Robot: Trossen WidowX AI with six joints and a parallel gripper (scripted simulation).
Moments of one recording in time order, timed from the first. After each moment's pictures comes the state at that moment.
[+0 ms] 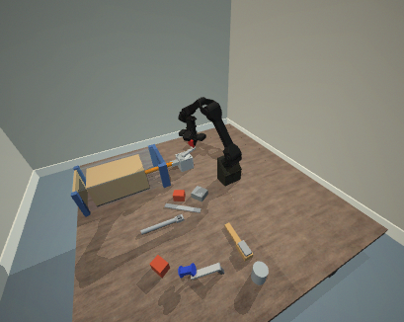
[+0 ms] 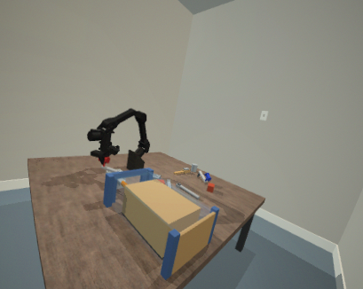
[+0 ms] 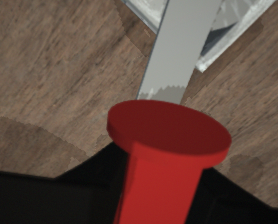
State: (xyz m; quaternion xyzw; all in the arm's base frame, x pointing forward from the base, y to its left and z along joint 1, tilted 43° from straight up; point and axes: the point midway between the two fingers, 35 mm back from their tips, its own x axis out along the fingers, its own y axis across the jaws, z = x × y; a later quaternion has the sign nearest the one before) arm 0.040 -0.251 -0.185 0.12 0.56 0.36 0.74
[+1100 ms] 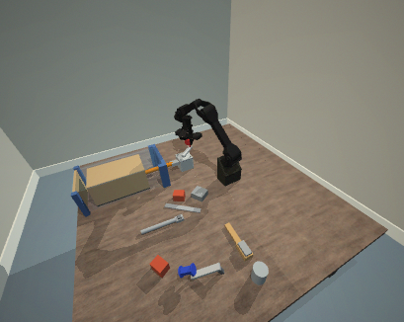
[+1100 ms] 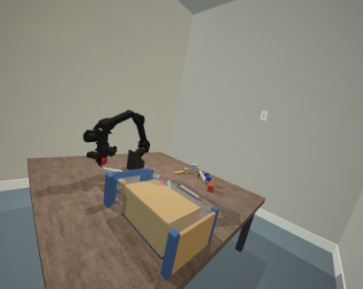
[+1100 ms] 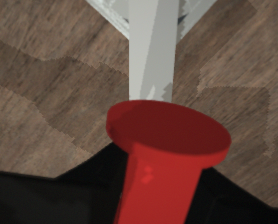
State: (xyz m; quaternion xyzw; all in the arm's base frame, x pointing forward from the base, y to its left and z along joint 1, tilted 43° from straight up) arm 0.052 -0.272 -0.200 0.12 0.56 0.37 0.73
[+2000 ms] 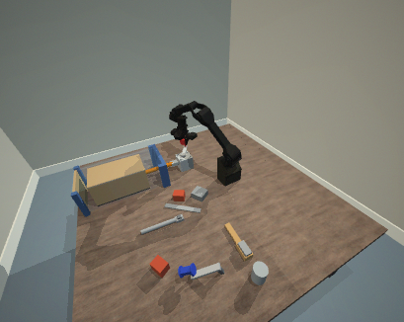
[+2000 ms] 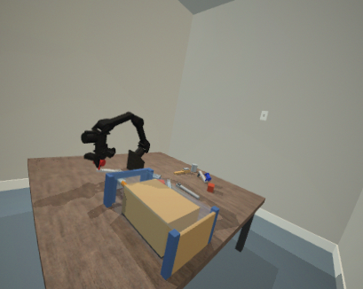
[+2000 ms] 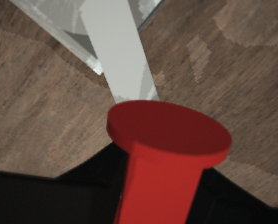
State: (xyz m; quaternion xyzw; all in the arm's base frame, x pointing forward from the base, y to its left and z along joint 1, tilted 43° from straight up) arm 0.076 -0.293 -0.214 0.12 0.56 0.36 0.73
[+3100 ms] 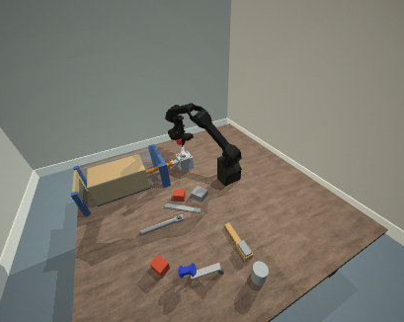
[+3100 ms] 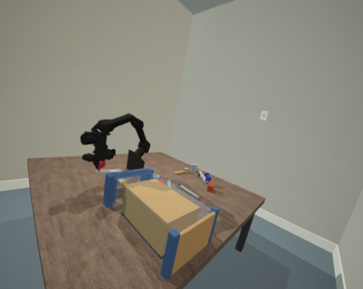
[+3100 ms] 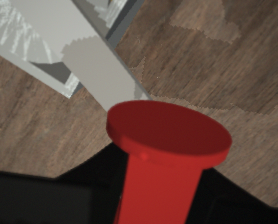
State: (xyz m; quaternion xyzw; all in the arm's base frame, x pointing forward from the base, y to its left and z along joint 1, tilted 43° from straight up) arm 0.095 -0.303 -0.218 0.16 0.58 0.33 0.72
